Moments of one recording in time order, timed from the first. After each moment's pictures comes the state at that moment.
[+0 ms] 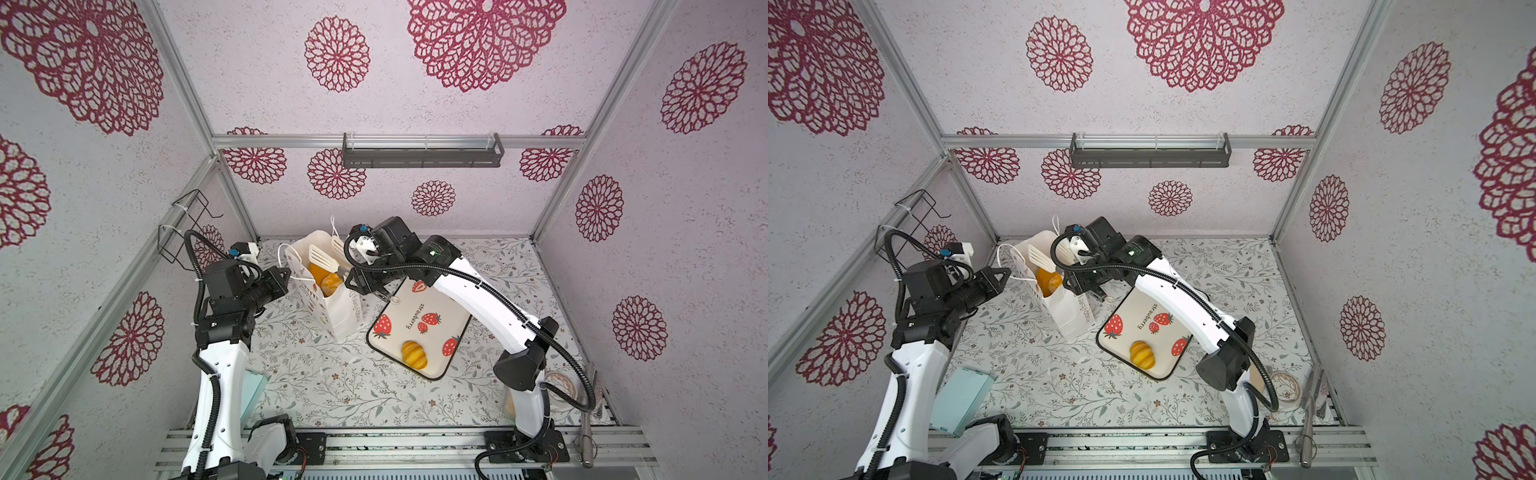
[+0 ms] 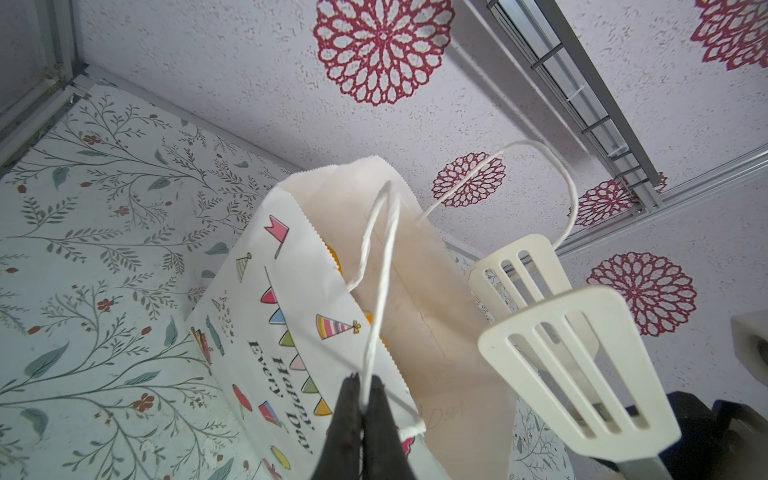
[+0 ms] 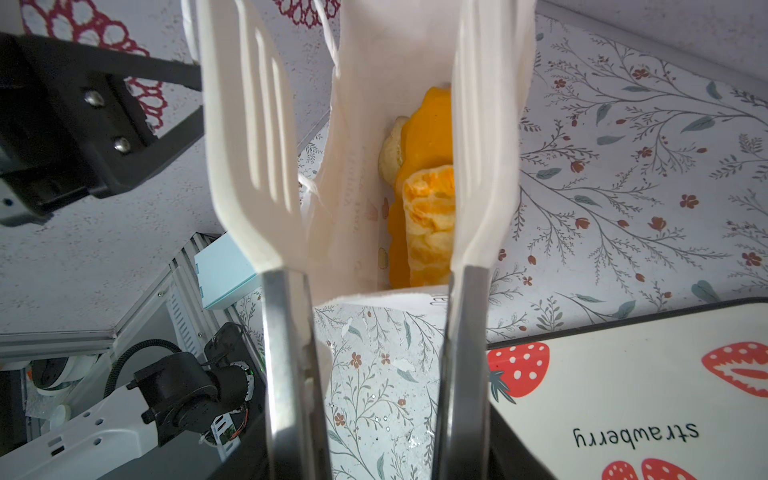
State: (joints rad) left arm 0.23 1.04 1.05 -0.46 0.51 -0.44; right arm 0.90 2.01 2.33 -1.07 -0.23 0.27
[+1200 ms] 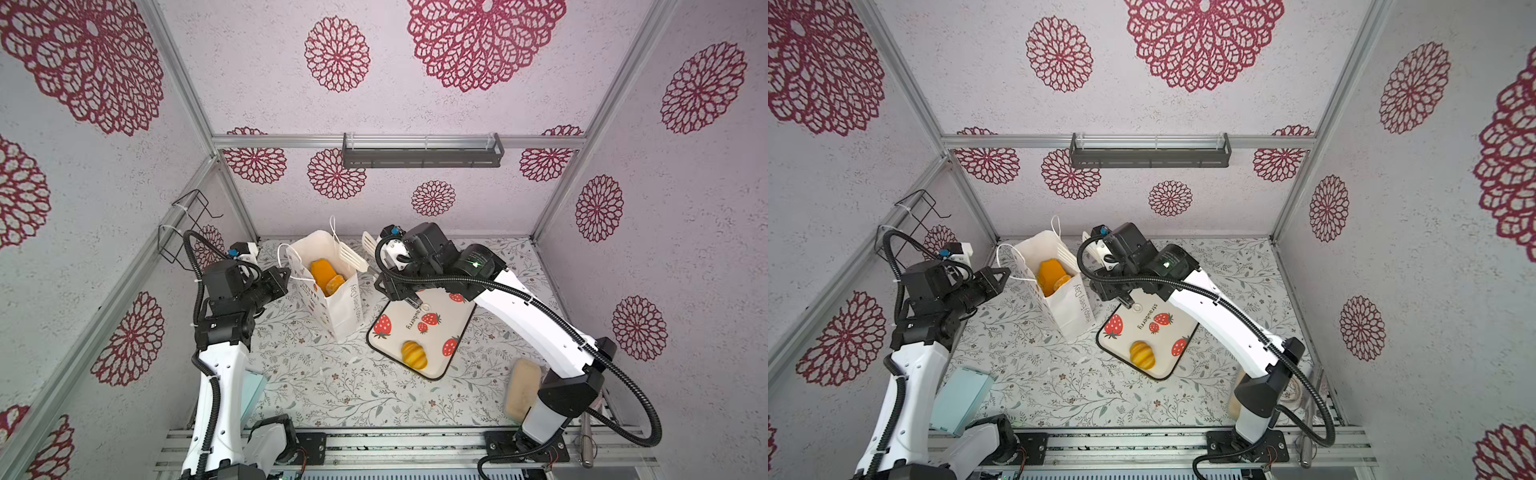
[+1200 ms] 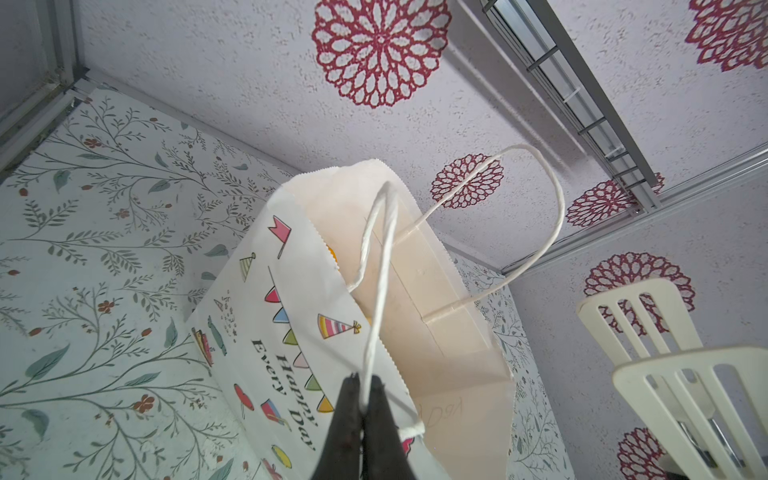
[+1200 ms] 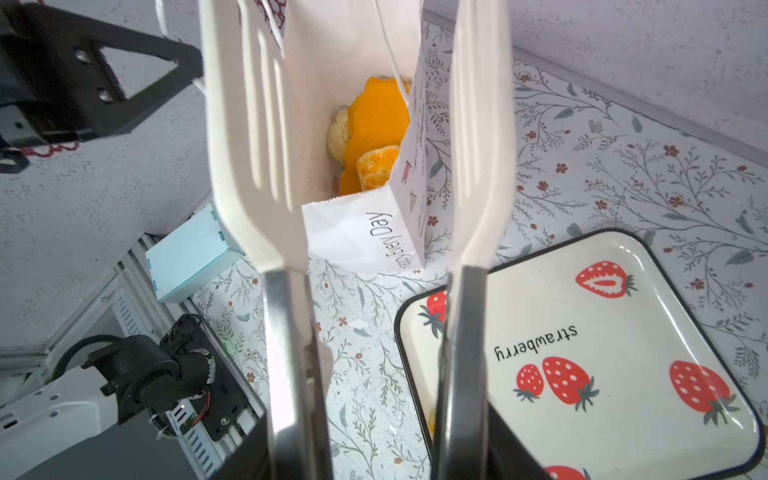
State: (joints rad) left arm 0.23 1.03 1.05 -0.46 0.51 -0.44; right arm 0.89 1.70 2.02 -1.07 -0.05 0.26
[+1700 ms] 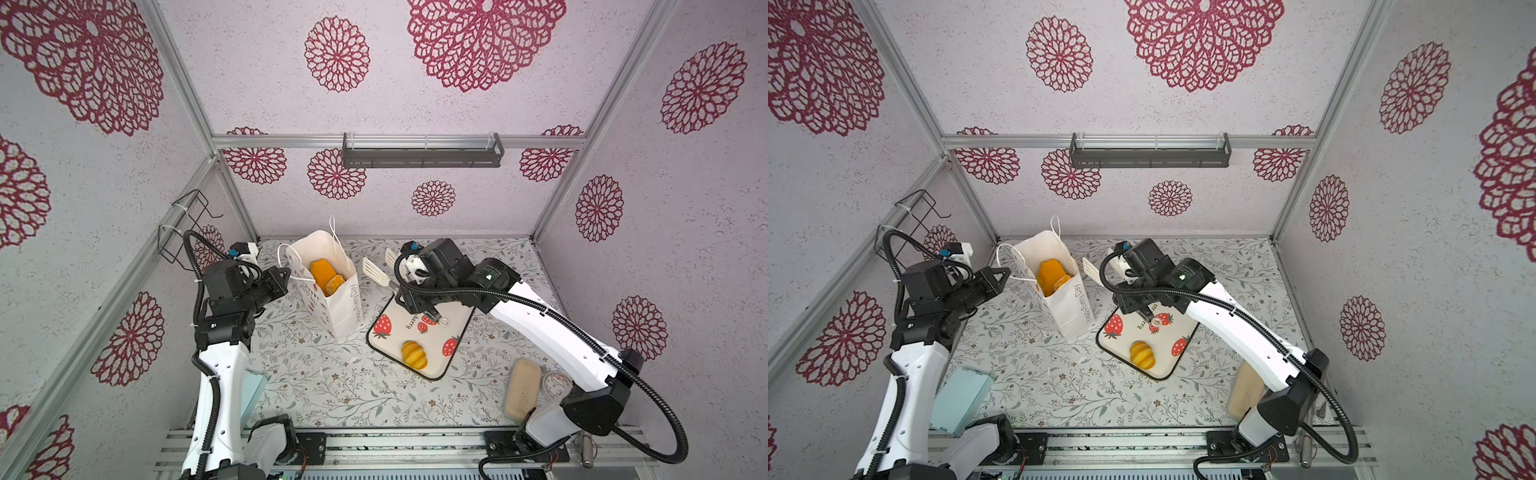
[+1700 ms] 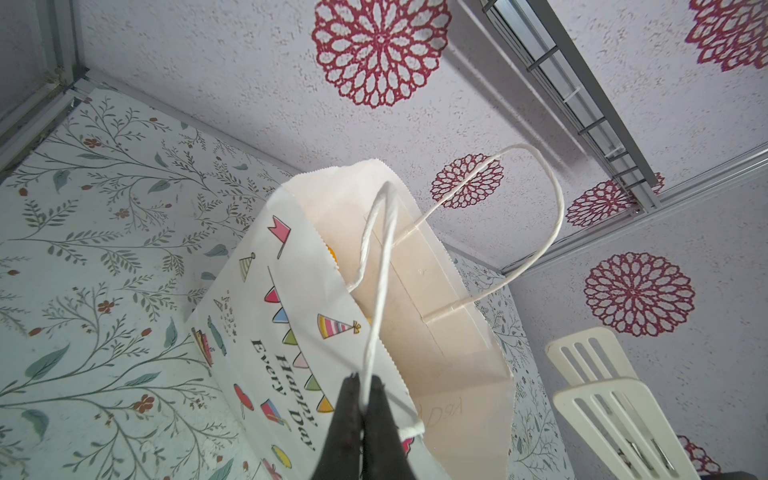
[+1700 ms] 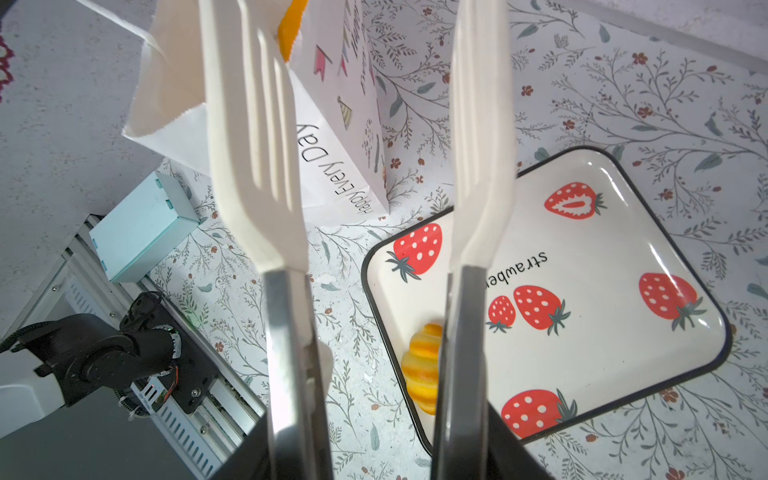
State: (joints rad) left arm 0.23 1.03 1.05 -0.46 0.51 -0.44; right arm 0.84 1.54 1.72 -1.03 -0.04 0.30
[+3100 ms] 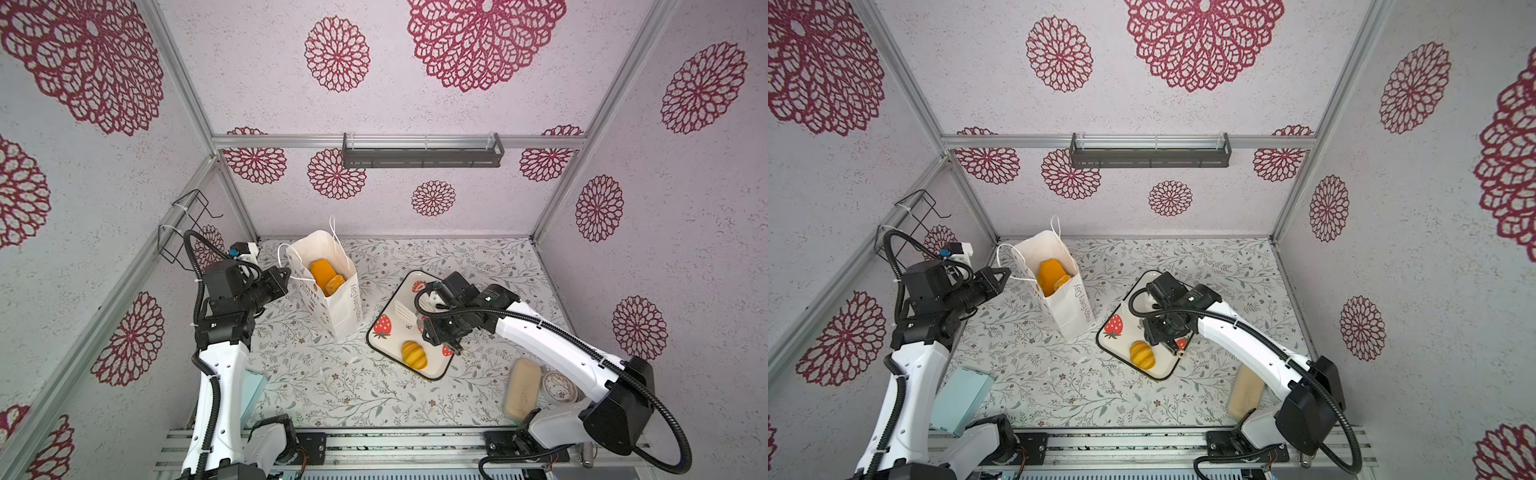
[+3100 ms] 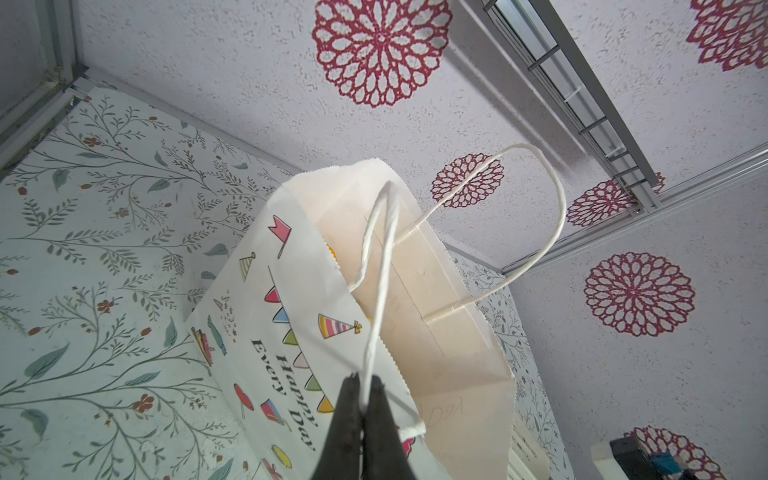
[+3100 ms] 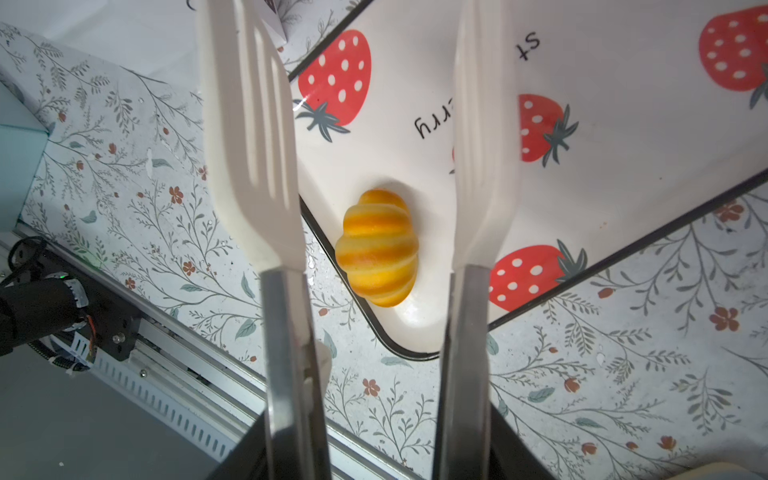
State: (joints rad) left arm 0.23 1.03 1.05 -0.46 0.51 -0.44; right arm 0.75 1.41 1.28 -1.03 -0.12 0.36
